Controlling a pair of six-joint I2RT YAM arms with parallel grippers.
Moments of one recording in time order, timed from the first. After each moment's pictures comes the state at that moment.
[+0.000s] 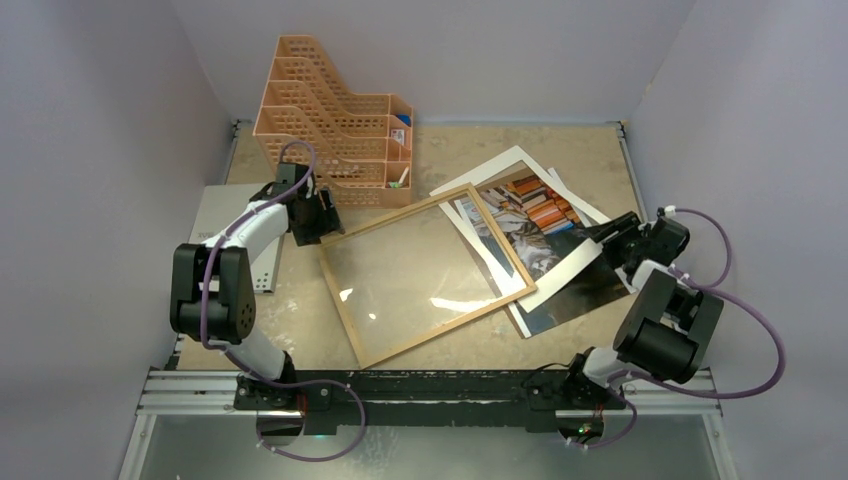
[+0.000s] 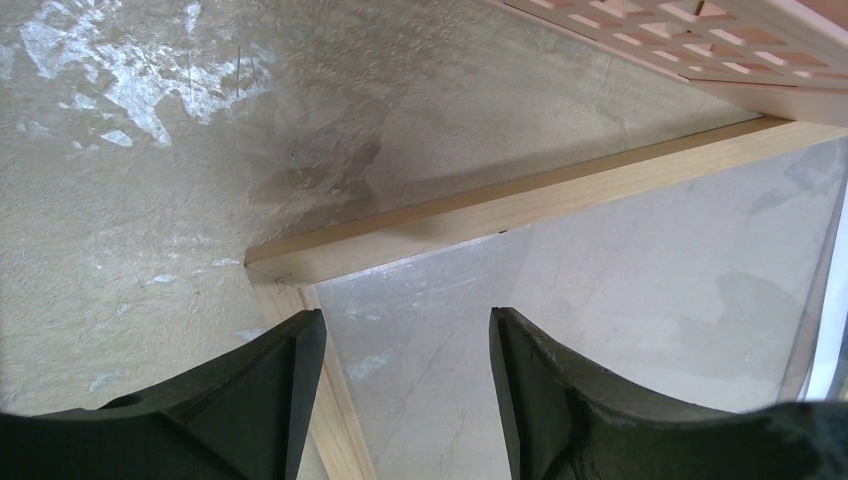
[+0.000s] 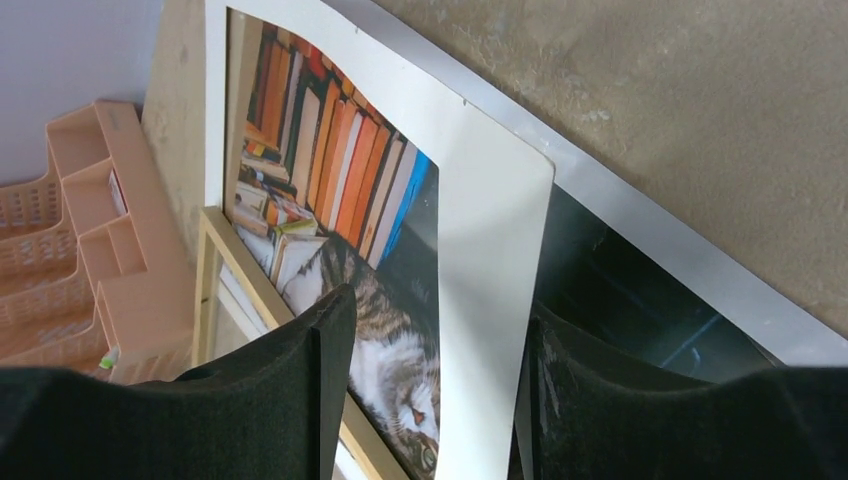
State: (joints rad) left arm -0.08 1.63 1.05 -0.47 0.11 -0.47; right arm -0.54 1.44 0.60 0.14 -0.53 0.63
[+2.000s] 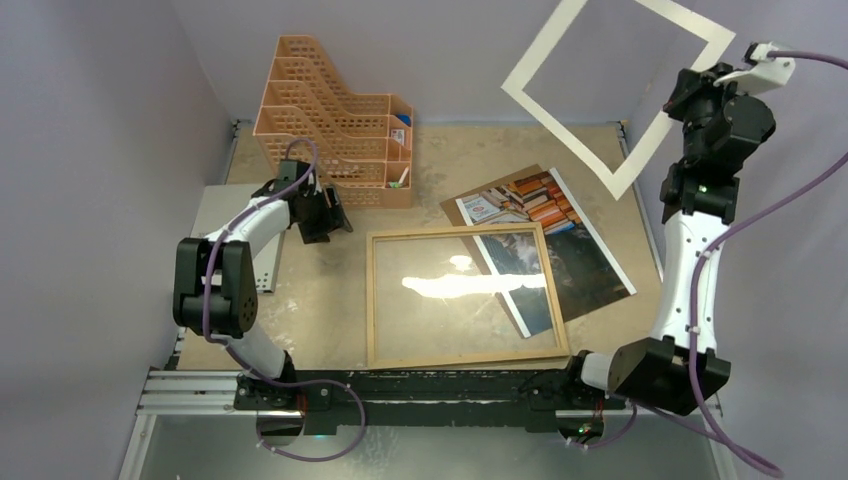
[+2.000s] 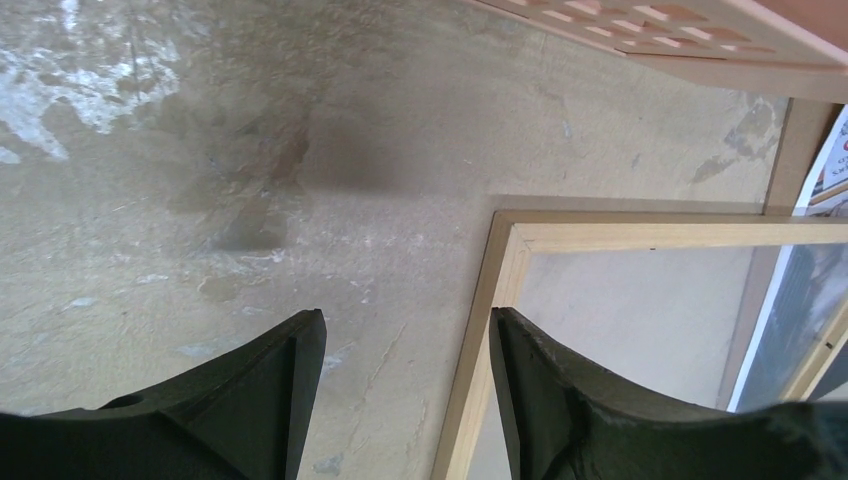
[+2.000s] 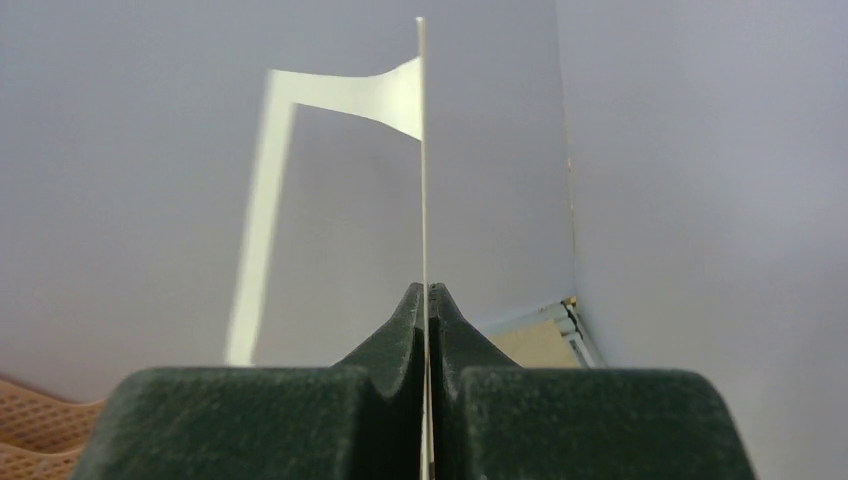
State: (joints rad) left arm -0.08 1.66 1.09 -0.47 0.22 -0.47; right arm -0.35 1.26 1.44 0.01 -0.12 0.29
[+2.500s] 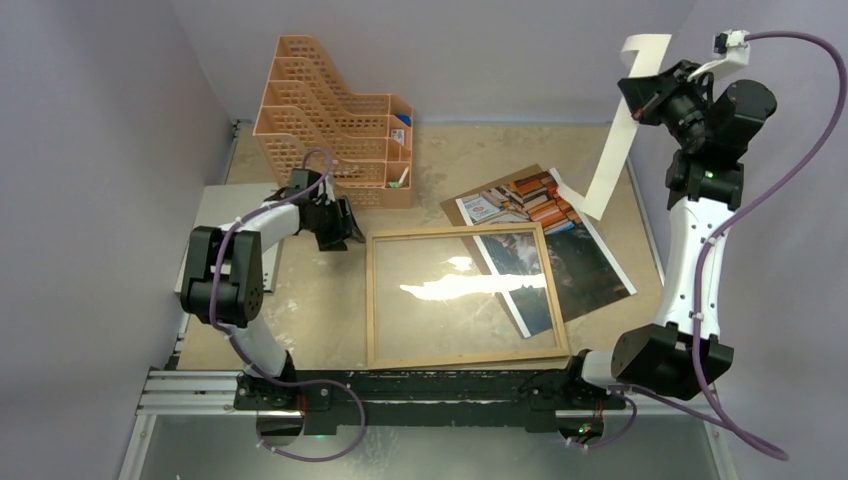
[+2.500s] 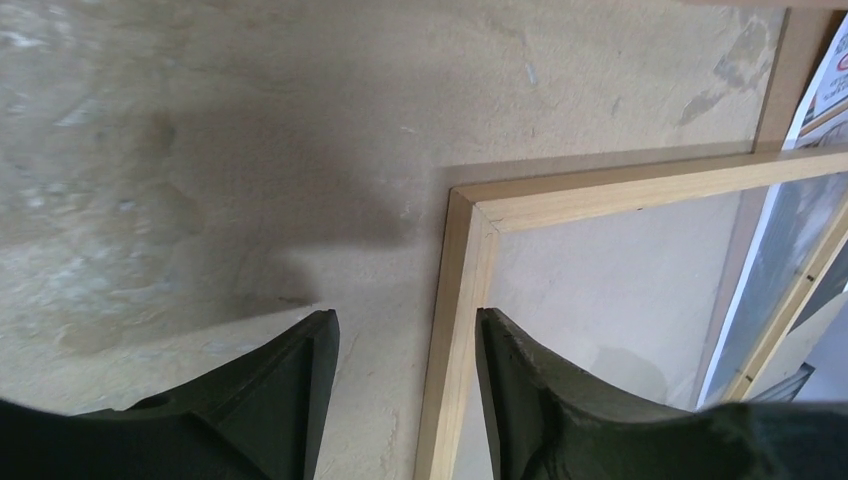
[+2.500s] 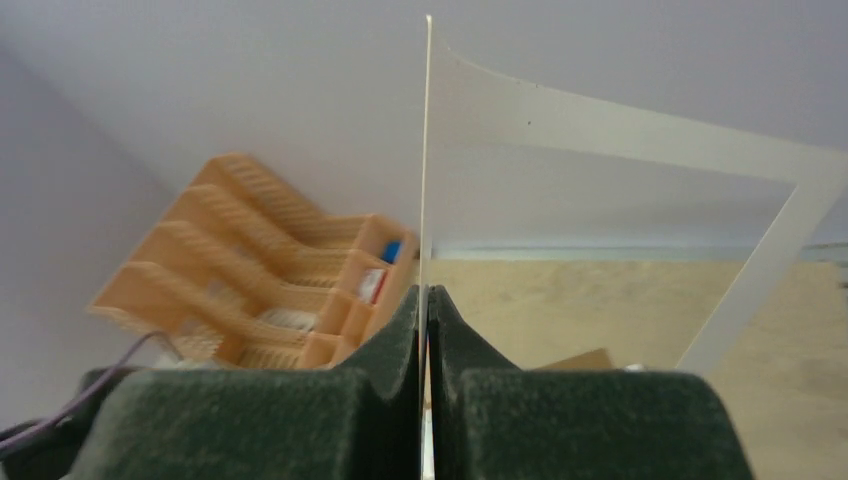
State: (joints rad) left arm -0.10 1.73 1.04 -0.38 0.36 -0.46; right arm -0.35 1.35 1.58 -0.16 -0.59 0.43
